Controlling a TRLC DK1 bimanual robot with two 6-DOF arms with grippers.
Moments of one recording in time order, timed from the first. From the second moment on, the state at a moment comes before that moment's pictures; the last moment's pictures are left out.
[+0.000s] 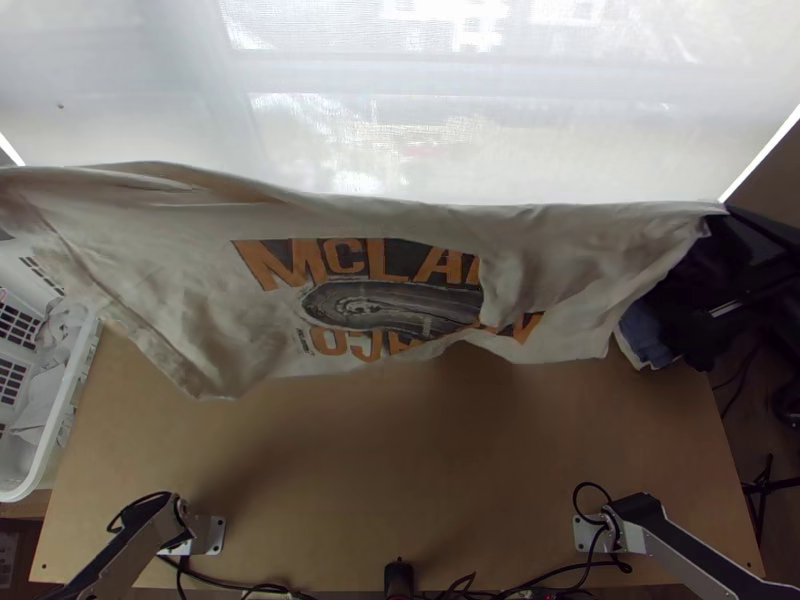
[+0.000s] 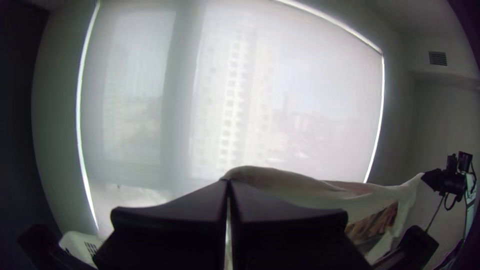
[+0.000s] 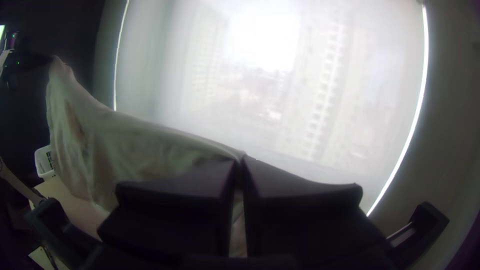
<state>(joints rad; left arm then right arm) 0.43 1.05 2.18 -1.06 0.52 -0.09 0.29 1.02 1.90 -0.92 -0.04 -0.17</state>
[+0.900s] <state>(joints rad) 0.55 0.72 1.95 -0.91 0.50 -0.13 0.25 0.80 1.92 -0.99 -0.02 -0.18</state>
